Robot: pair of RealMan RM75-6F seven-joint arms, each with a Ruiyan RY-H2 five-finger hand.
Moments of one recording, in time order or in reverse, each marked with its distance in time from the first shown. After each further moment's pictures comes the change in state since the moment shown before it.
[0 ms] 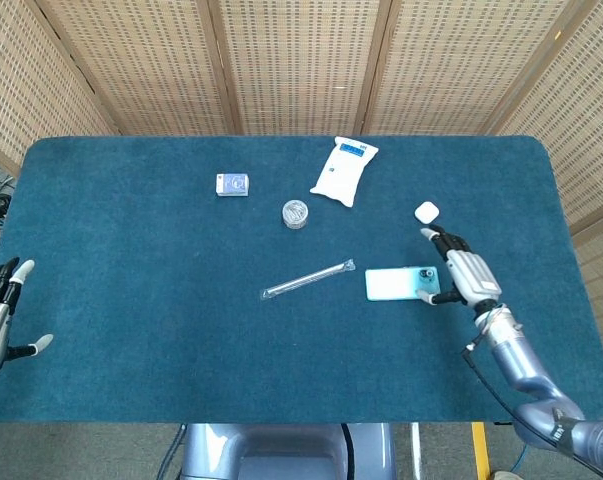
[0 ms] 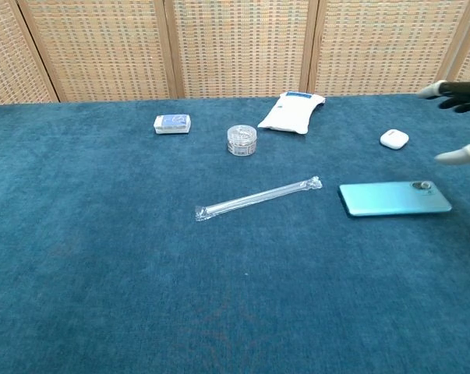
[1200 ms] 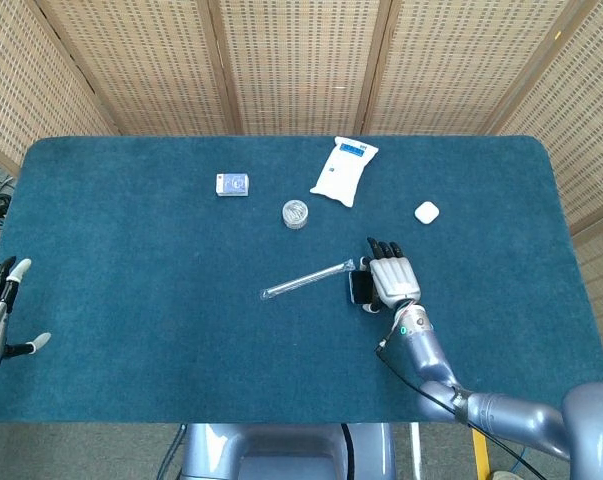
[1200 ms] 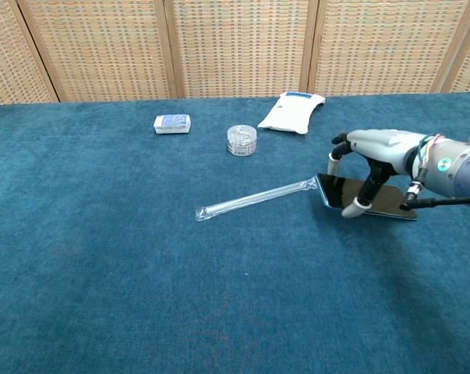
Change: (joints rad) left arm -0.006 -0.006 -0.010 0.017 -0.025 -0.020 -0.002; right arm 0.246 -0.365 0.022 0.033 0.481 0.081 -0.794
